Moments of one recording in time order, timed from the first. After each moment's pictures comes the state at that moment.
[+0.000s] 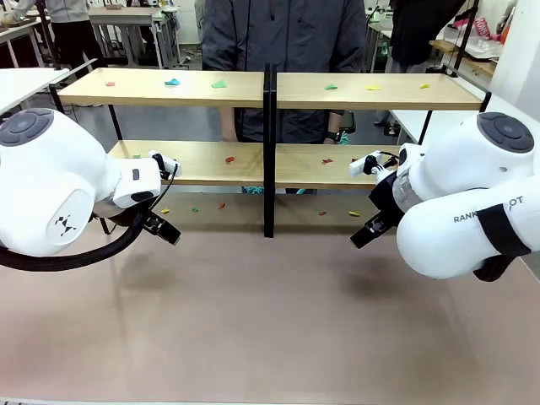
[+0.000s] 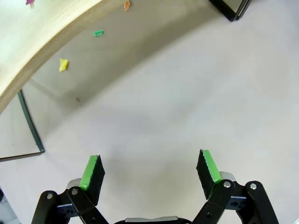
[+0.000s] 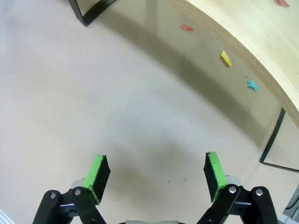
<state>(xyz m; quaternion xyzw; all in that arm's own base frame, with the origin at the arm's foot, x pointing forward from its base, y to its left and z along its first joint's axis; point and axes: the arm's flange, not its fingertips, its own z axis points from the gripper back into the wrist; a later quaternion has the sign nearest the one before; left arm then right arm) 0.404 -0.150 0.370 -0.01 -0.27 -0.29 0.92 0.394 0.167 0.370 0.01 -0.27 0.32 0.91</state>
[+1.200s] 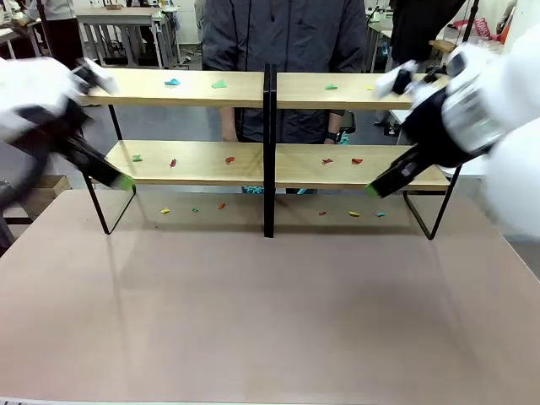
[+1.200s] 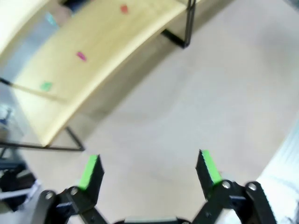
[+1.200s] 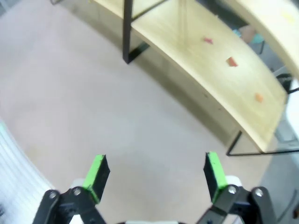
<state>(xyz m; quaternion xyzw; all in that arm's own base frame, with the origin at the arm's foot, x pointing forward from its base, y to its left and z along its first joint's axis) 0.328 -0.076 0.551 -0.07 -0.33 -0.38 0.86 0.293 0.165 0.550 0.02 -0.35 0.36 0.87</state>
